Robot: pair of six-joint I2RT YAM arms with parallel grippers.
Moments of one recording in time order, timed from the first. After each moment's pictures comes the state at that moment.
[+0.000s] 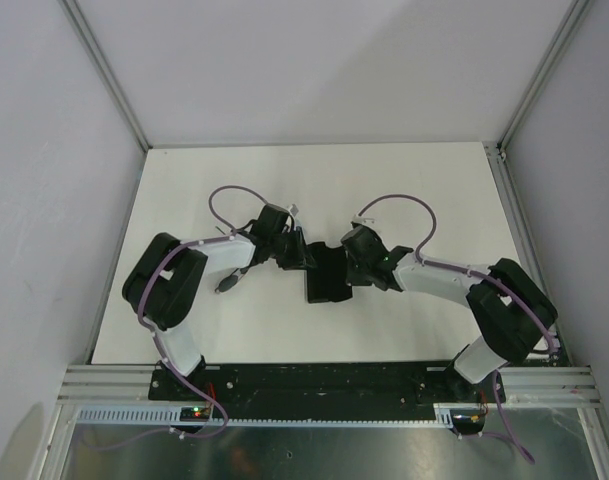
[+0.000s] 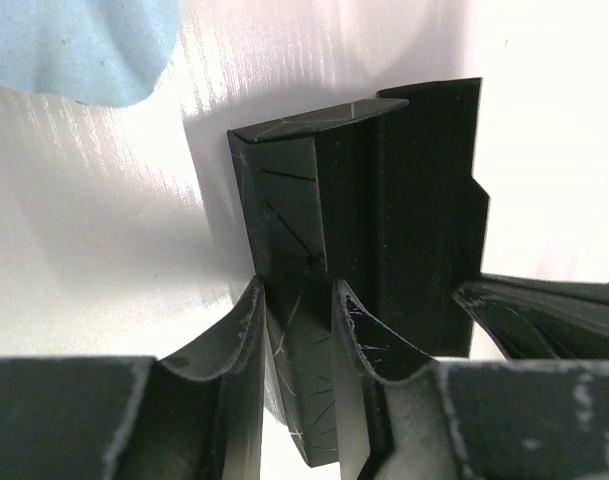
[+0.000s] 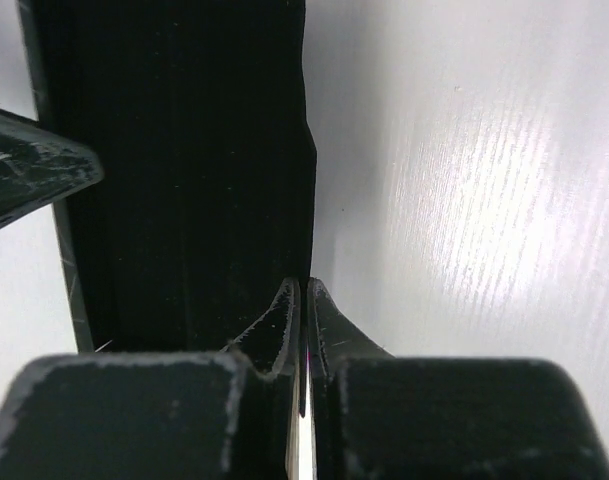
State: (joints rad) left arm -0.54 1.78 0.94 -0.05 0.32 -0.69; right arm 0.77 1.57 0.89 -0.28 0.22 0.67
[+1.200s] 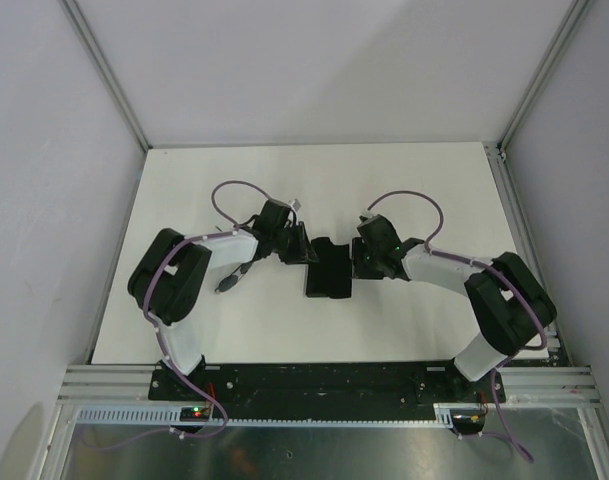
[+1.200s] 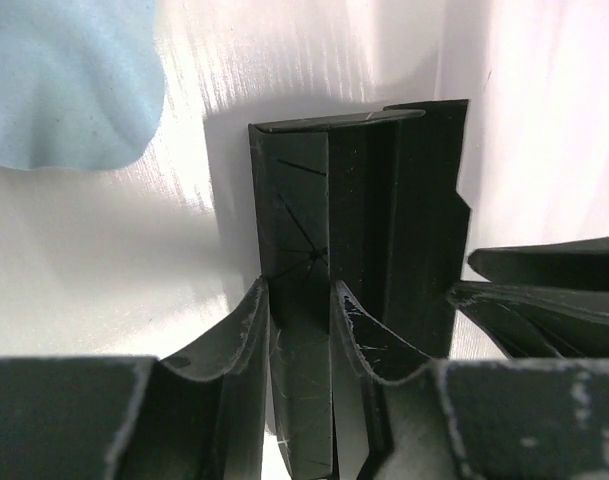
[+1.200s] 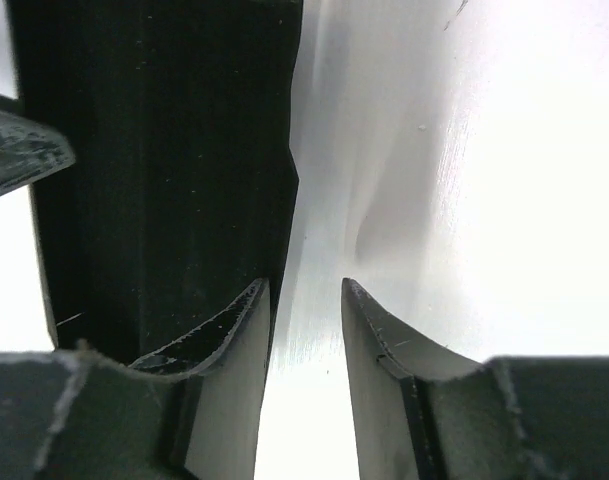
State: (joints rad) left arm -0.53 1.82 0.99 -0.04 0.32 -0.67; right arm 0.61 1.62 0.86 -0.19 0.00 0.58
